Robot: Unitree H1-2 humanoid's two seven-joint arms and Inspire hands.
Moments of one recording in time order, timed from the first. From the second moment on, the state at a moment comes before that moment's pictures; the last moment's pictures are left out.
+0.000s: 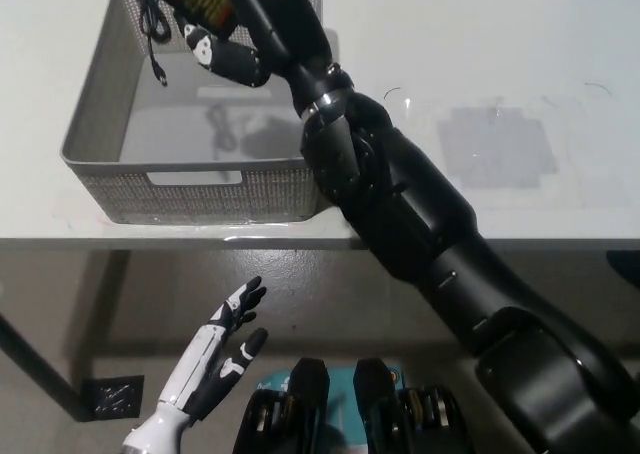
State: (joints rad) left_arm -0.03 0.16 -0.14 0.03 0.16 -0.22 -0.12; right_arm -1.11 0.09 0.39 0.79 -0.61 -0.17 -0.32
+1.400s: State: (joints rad) left_arm -0.08 0.17 -0.15 0.04 0.17 -0.23 -0.15; right_arm -0.78 -0.05 0.06 -0.02 -0.21 0.00 0.08
